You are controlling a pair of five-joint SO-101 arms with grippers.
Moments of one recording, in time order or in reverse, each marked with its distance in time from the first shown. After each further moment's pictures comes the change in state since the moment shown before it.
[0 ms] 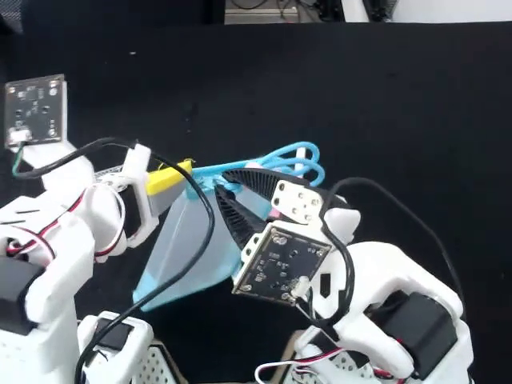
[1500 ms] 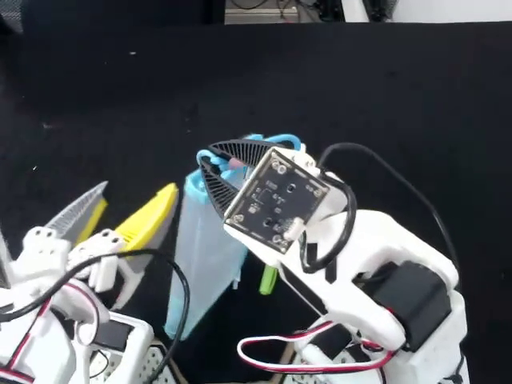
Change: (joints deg) left arm 2.7 -32.2 23.4 -17.3 -0.2; right arm 0.0 13.5 -15.0 3.5 -10.4
